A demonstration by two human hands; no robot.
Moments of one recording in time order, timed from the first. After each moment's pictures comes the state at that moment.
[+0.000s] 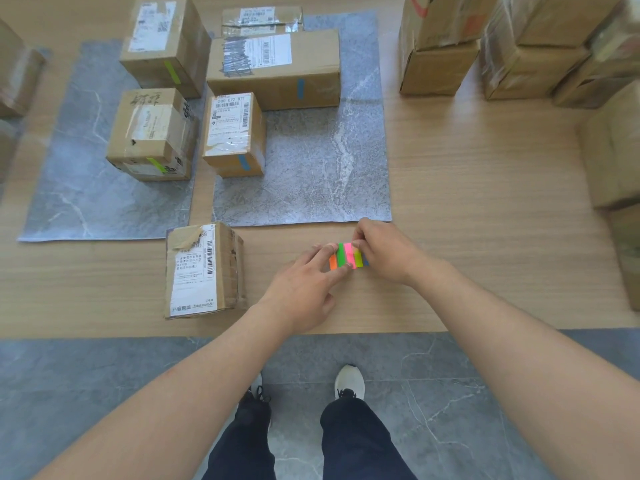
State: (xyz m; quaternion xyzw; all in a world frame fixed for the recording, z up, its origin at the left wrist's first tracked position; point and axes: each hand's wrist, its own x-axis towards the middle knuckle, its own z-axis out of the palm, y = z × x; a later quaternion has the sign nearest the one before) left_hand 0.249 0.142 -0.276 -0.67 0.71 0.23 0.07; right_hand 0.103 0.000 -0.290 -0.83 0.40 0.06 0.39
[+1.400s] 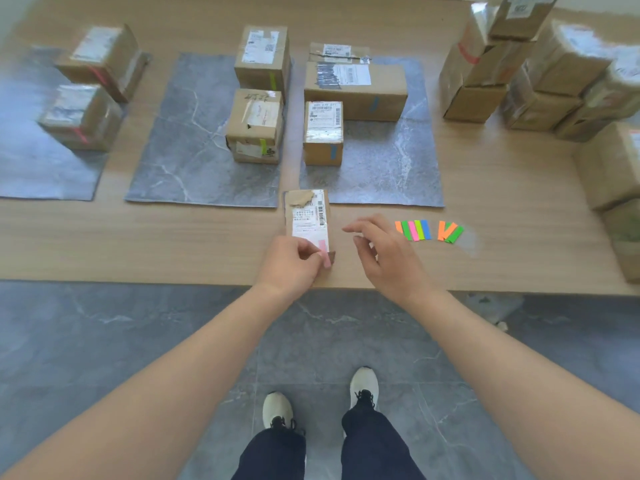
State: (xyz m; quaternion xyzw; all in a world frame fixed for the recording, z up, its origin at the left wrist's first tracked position) left_hand 0.353 0.292 -0.190 -0.78 0.30 0.42 -0.35; right_hand 0.190 0.193 -0.216 -0.87 0.31 -0.25 0.29
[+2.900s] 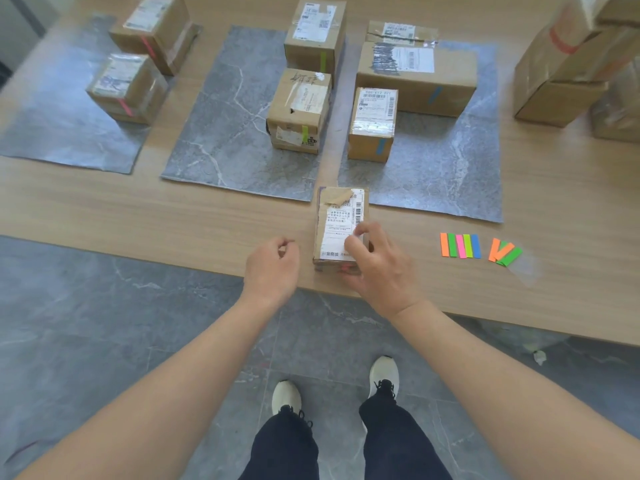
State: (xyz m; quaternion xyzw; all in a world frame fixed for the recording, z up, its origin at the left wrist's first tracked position) left_hand 0.402 0.308 -0.233 -0.86 0.18 0.32 -0.36; right_hand 0.246 0.197 -0.270 -0.93 0.26 -0.23 0.09
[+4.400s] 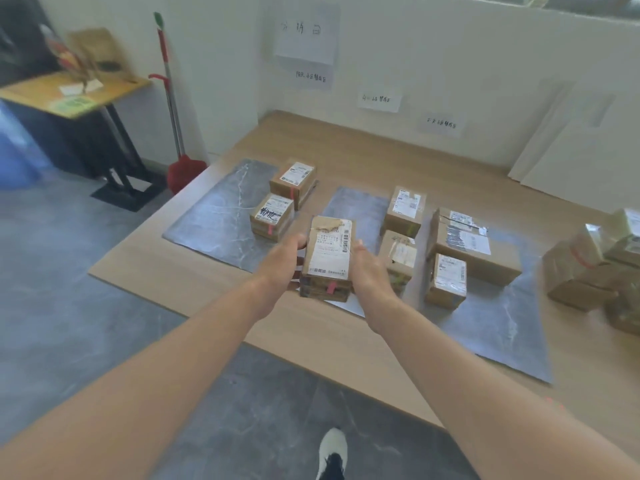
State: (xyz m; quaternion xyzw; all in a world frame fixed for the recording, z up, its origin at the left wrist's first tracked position) left_hand 0.619 0.393 0.004 -0.71 0.13 0.40 -0.57; right_hand 0.514 0.284 -0.014 -0.63 0.46 -0.15 0.60
